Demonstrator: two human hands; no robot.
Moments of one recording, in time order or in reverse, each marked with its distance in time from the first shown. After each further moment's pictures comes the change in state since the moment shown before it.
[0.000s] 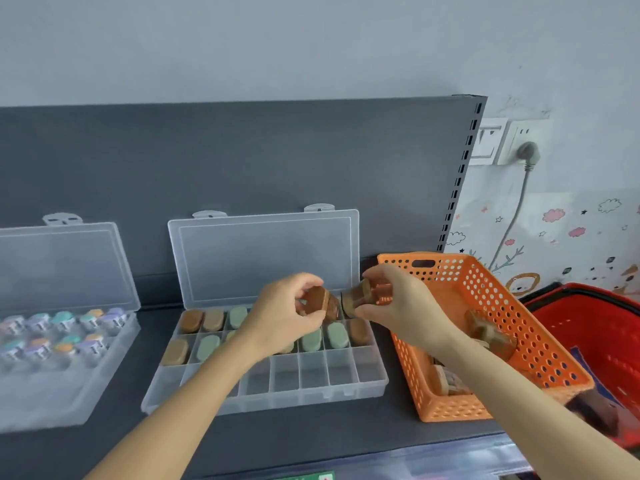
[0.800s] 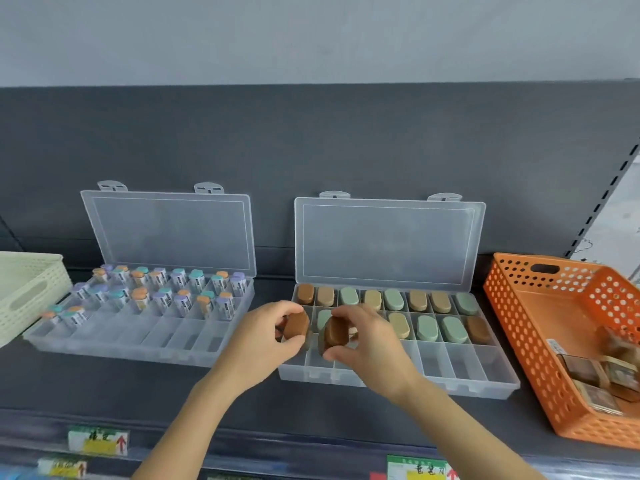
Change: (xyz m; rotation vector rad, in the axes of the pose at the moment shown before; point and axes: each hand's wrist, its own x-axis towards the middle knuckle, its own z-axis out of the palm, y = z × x) left_hand -0.126 -0.113 -0.110 0.149 0.090 -0.297; right_hand -0.018 -0.108 0.185 0.086 -0.213 -0.138
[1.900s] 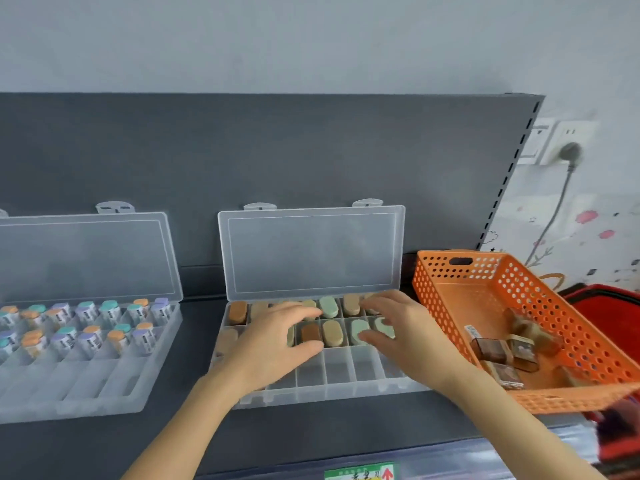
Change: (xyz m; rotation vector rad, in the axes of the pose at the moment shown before) left_hand 0.037 0.079 0.041 0.060 -0.190 0.295; right_hand -0.033 0.044 -0.113 -0.311 0.101 0.027
